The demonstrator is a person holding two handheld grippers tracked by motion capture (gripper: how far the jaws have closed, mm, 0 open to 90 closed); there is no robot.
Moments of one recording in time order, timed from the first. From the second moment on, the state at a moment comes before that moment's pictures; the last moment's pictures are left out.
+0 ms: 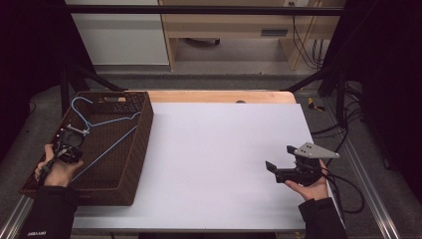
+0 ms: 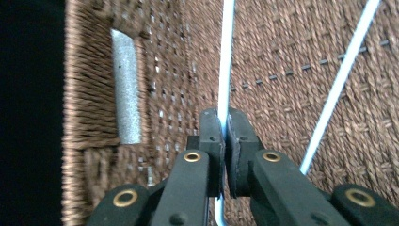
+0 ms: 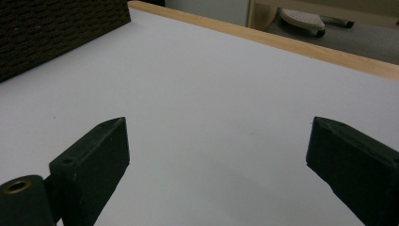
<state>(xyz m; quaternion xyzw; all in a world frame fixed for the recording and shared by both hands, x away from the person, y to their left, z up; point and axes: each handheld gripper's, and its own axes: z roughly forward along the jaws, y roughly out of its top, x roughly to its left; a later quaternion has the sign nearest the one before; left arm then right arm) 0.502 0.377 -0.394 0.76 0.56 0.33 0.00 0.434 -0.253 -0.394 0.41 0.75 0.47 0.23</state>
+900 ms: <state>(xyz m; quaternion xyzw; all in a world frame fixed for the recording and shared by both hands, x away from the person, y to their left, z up) 0.440 0.321 -0.322 0.74 0.45 0.36 0.35 0.433 -0.255 -0.392 0.41 0.74 0.48 0.24</state>
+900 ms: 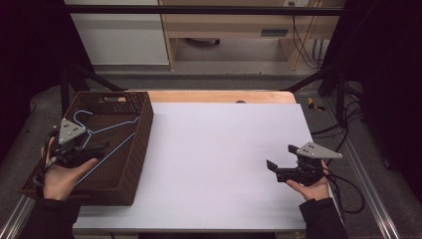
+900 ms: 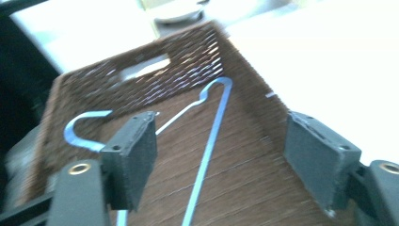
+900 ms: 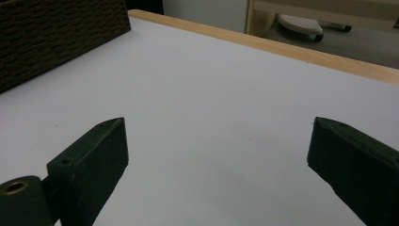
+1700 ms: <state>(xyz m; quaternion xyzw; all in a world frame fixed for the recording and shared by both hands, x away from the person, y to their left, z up) 0.415 0.228 -0.369 0.76 0.36 0.25 0.48 0.431 -0.259 -0.391 0.41 0.74 0.49 0.24</state>
